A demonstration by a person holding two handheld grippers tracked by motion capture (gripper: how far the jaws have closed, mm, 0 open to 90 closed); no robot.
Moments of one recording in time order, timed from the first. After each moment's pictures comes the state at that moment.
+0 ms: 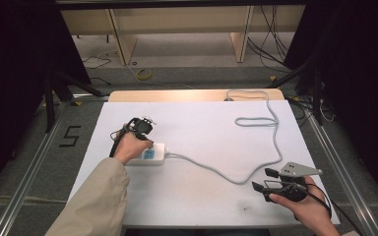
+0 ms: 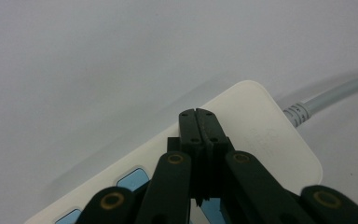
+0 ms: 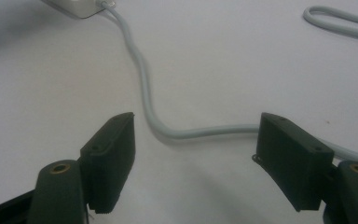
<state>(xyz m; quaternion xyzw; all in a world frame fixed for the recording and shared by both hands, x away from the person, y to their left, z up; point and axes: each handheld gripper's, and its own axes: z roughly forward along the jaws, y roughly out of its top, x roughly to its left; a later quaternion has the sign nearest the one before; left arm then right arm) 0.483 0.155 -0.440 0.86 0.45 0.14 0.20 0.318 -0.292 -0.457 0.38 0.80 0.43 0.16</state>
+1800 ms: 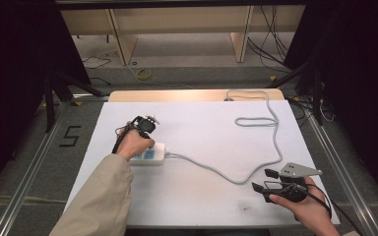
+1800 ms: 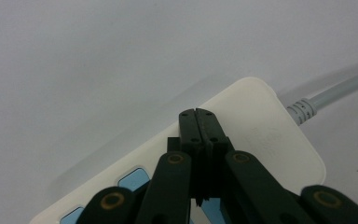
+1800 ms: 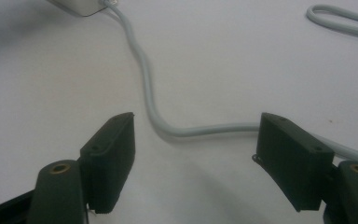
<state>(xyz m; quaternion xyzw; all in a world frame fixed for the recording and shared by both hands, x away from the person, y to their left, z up) 0.489 0.146 -0.438 0.87 0.45 0.13 0.16 0.317 -0.292 -0.457 0.38 0.80 0.43 0.16</state>
